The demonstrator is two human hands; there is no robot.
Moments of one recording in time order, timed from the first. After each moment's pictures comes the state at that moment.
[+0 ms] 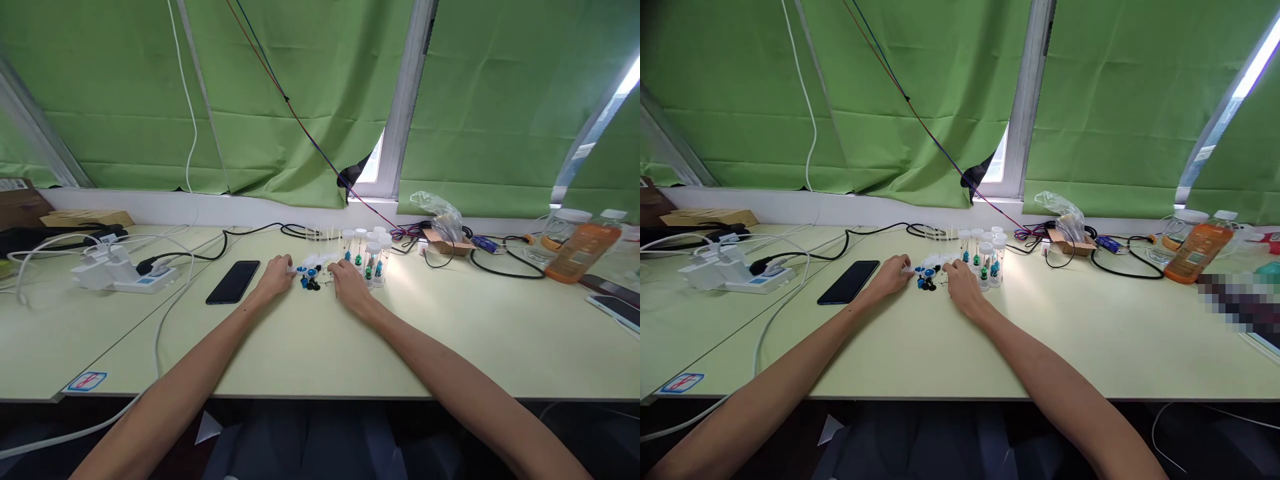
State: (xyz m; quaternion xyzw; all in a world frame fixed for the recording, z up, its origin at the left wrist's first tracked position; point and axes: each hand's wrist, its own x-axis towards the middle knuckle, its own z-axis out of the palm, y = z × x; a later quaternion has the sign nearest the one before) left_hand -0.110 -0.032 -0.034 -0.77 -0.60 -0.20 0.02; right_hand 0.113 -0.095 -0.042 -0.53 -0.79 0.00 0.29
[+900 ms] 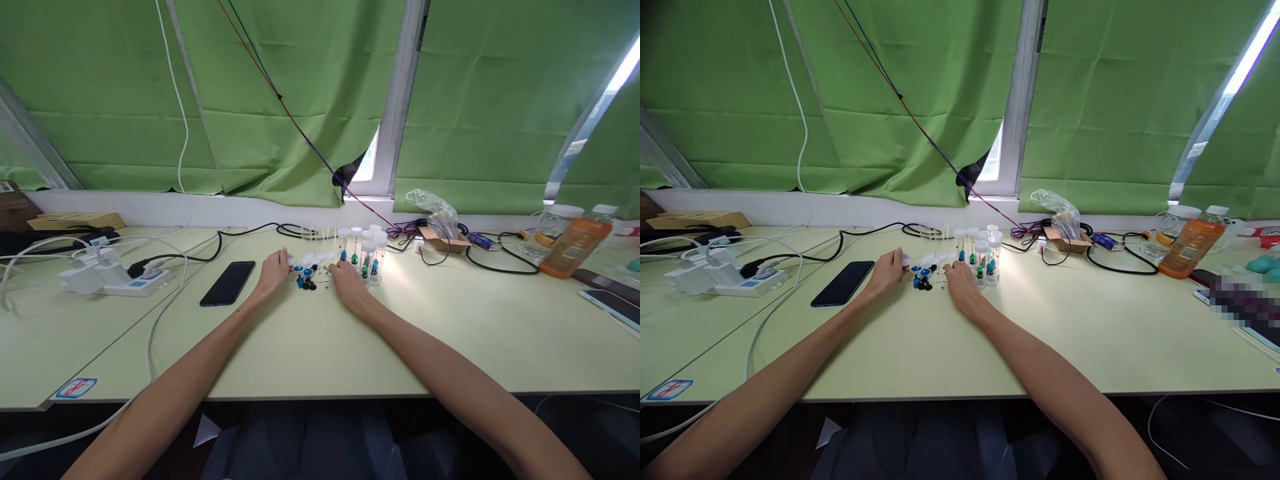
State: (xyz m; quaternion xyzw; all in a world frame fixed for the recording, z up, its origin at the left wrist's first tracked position) left_hand -0.086 -0.051 -0.015 -0.67 -0.59 -0.42 -0.16; right_hand 0.116 -0.094 -0.037 -0.57 -0.80 -0.07 0.17
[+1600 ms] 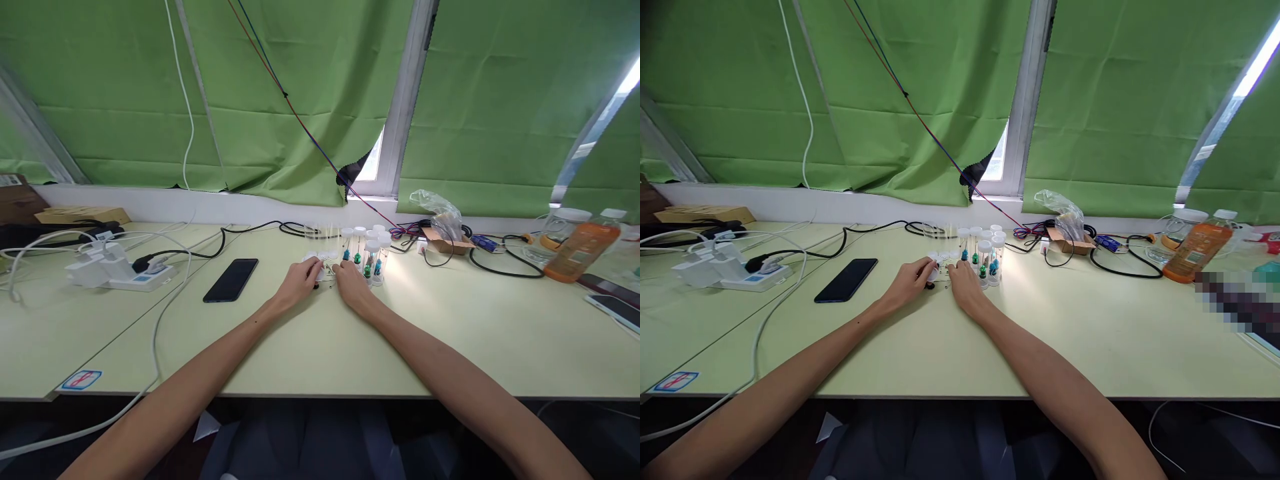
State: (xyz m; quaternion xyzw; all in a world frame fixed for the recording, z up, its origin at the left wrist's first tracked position) left_hand -0.051 -0.086 -0.021 -0.81 -0.44 -0.37 -0.13; right_hand 0.117 -0.091 -0.043 -0.57 -0.80 -0.06 0.18
